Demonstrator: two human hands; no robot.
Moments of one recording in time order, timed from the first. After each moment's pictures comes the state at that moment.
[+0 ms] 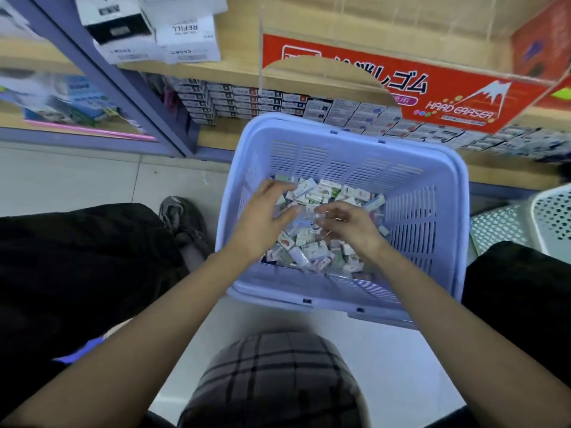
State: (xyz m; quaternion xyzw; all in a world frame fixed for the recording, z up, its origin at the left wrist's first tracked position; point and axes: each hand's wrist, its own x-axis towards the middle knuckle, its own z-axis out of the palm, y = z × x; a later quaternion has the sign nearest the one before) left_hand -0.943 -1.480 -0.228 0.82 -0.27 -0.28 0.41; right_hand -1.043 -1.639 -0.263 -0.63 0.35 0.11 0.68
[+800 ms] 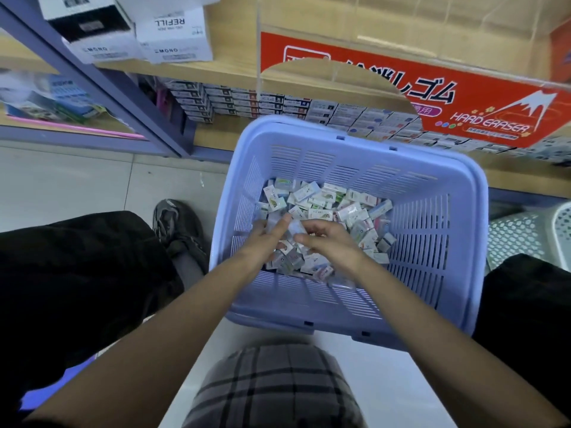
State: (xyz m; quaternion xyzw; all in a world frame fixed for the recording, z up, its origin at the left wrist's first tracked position) left_hand -0.948 -1.484 -0.286 0.69 0.15 -0.53 0.47; right_hand -1.027 -1.619 -0.296 -0.63 0.33 0.20 0.67
